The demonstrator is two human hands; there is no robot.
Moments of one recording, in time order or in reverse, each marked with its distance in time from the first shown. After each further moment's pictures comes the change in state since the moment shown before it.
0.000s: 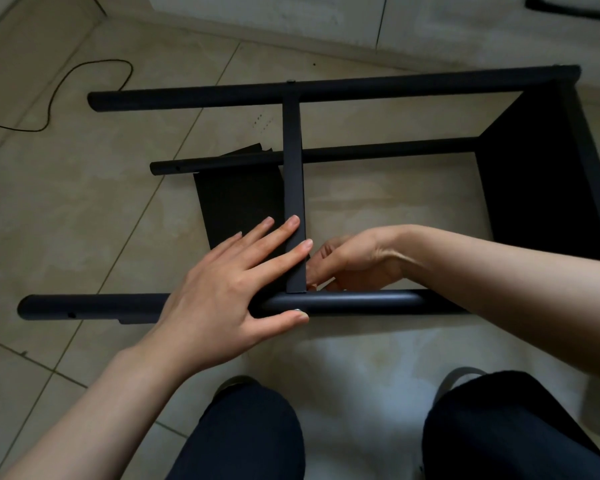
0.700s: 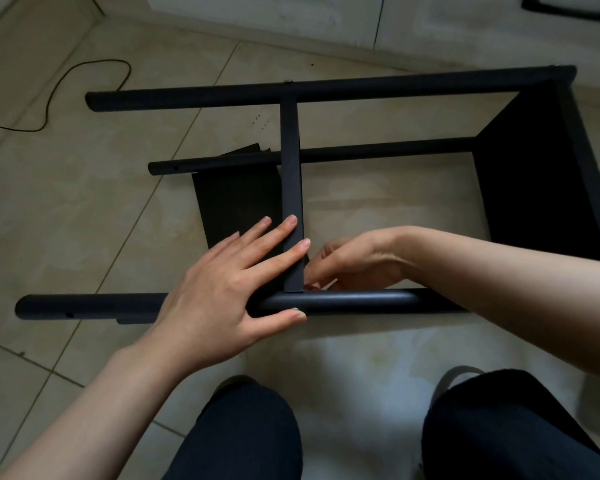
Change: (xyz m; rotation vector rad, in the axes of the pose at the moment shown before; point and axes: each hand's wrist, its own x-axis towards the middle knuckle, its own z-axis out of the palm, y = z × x) left_hand 0.001 0.001 0.000 0.004 -0.007 -0.006; right_hand 0.000 0.005 -0.003 -0.052 0.016 0.005
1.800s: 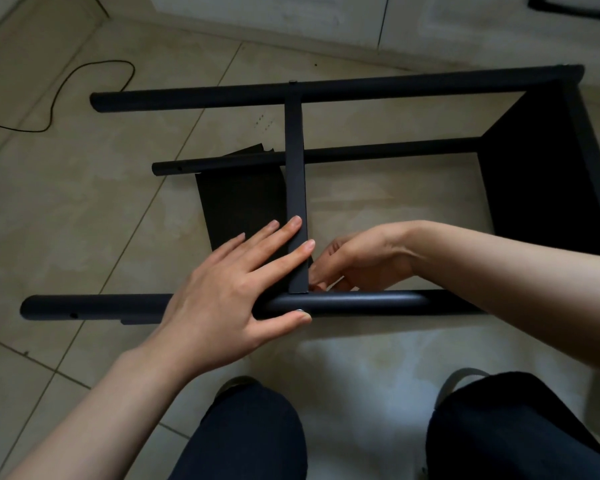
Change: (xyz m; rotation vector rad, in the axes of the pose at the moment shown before) left_hand -0.001 -0.001 0.002 0.031 0.020 0.025; right_hand -0.006 -0.007 -0.003 -0.001 -0.019 0.030
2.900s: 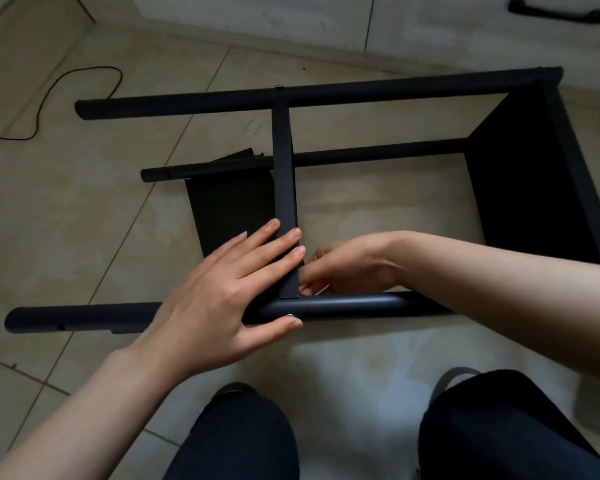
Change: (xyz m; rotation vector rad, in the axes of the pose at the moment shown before) left_hand 0.005 -0.004 0.001 -0.031 0.054 0.139; right_hand 0.006 0.004 0.009 0.029 0.055 -0.047
